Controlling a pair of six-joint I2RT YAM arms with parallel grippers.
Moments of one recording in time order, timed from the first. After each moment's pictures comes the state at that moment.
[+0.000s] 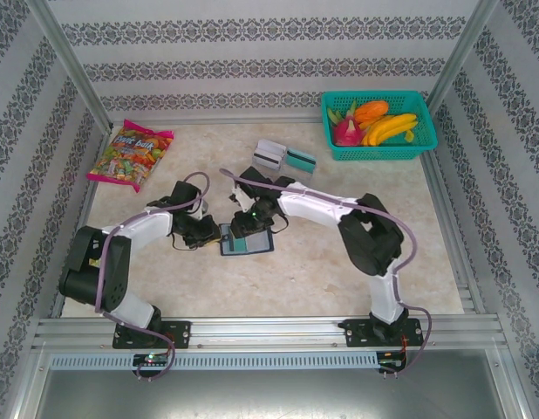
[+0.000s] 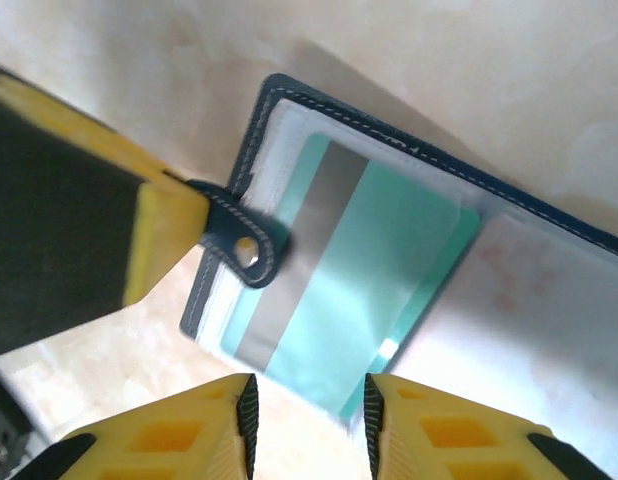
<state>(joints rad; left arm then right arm) -0.24 1.53 0.81 -0.51 0.43 -0.61 0.79 1.98 1.48 -0.68 -0.40 0.36</state>
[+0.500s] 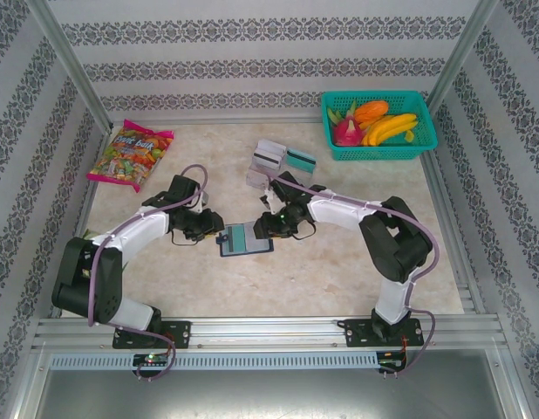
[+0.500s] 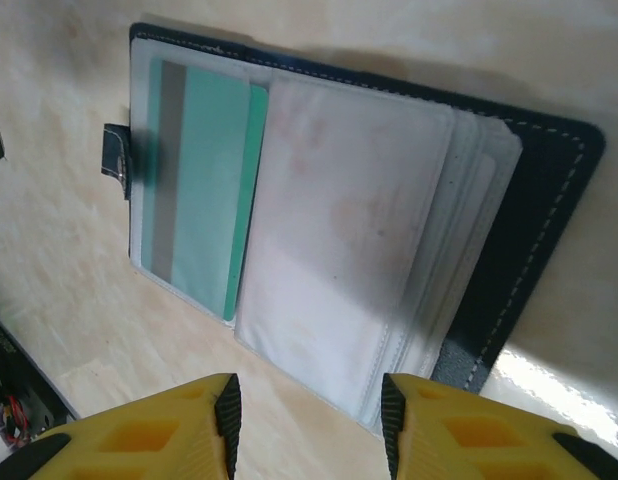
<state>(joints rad) -0.26 1.47 0.84 -0.53 0.44 -0.61 0.65 1.85 1.17 -0.49 -0.52 0.48</state>
